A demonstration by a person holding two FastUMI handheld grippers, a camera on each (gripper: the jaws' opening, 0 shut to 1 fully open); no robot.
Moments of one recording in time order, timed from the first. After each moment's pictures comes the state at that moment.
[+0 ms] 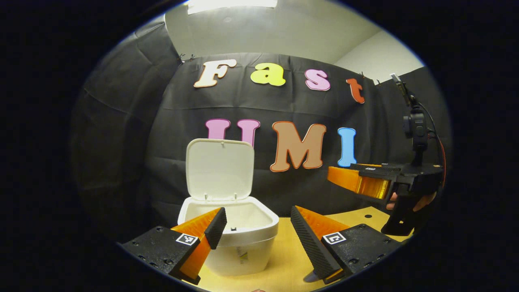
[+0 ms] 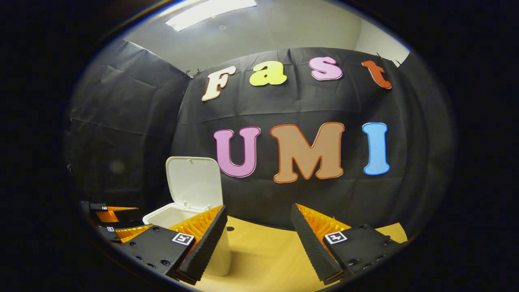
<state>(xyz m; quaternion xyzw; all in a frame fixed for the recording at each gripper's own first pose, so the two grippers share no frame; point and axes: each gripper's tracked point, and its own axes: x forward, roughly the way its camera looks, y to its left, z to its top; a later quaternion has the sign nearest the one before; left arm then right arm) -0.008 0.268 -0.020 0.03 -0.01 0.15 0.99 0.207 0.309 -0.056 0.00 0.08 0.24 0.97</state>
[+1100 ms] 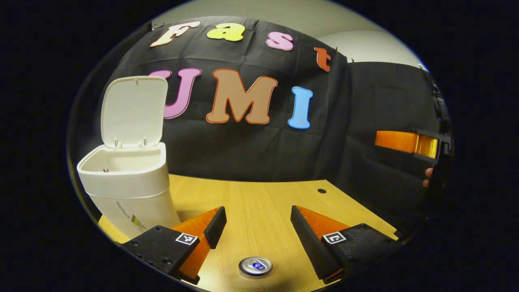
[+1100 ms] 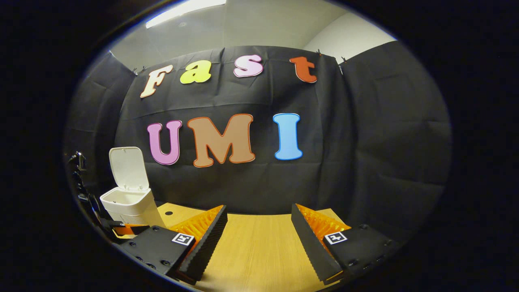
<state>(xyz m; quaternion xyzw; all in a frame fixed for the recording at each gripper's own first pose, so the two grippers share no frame) 0.061 0.127 -0.163 -0.04 0.15 0.01 0.99 0.162 0.063 -0.089 0.02 0.14 0.04 0.99</state>
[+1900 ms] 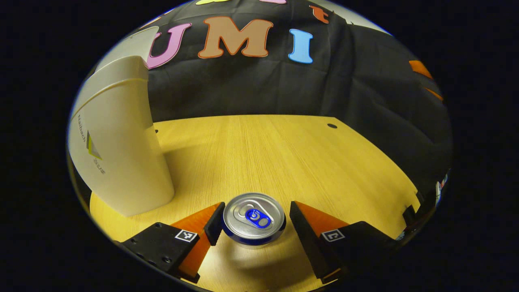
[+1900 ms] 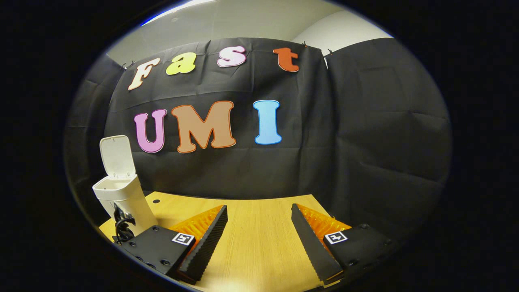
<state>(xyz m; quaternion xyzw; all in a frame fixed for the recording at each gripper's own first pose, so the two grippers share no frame) 0.017 0.117 -0.333 -0.01 0.34 0.01 0.94 0.119 0.009 -0.114 0.01 0.19 0.00 0.98</state>
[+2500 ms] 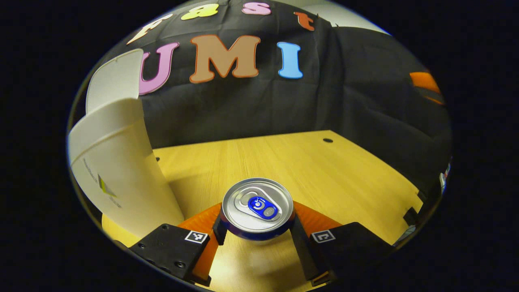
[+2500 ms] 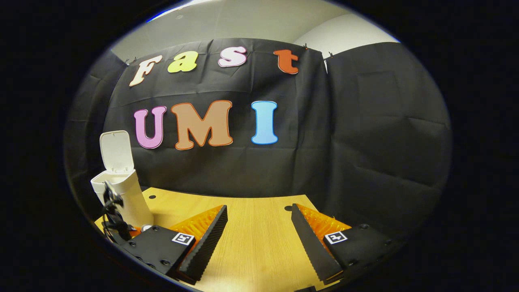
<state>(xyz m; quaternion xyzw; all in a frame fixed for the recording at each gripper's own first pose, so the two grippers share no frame) 0.053 0.113 -0.239 0.04 0.24 0.00 0.97 0.102 0.003 -0.110 0.00 0.18 0.00 0.98</state>
